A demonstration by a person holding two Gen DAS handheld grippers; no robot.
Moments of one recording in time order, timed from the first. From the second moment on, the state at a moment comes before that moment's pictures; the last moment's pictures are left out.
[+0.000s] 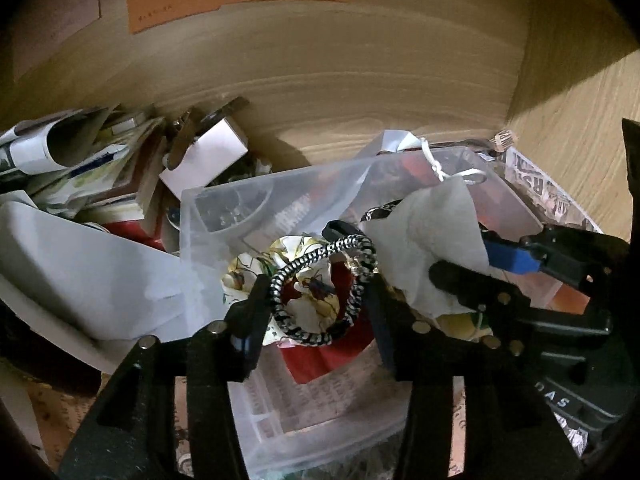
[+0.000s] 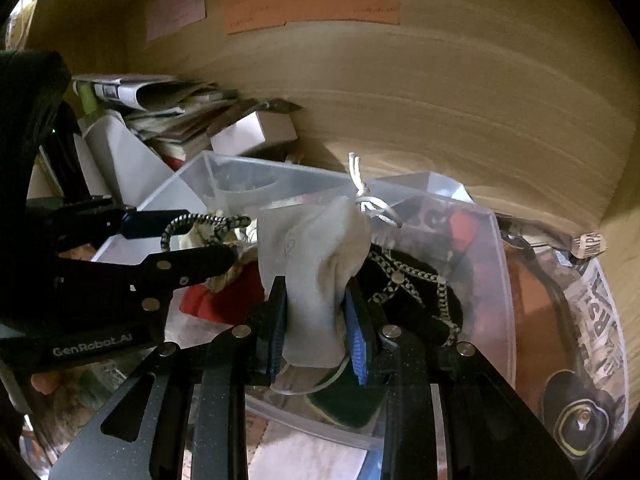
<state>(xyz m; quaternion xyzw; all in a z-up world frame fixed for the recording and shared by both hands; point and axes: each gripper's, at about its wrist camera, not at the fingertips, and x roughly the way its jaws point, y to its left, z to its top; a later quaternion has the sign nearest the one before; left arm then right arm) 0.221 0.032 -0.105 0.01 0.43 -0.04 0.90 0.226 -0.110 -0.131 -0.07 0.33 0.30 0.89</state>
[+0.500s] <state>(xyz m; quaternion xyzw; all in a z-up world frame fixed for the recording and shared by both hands) 0.194 0.044 -0.068 -0.01 0.37 -0.04 0.93 0.211 -0.127 -0.108 -0.05 0.30 0.29 0.91</state>
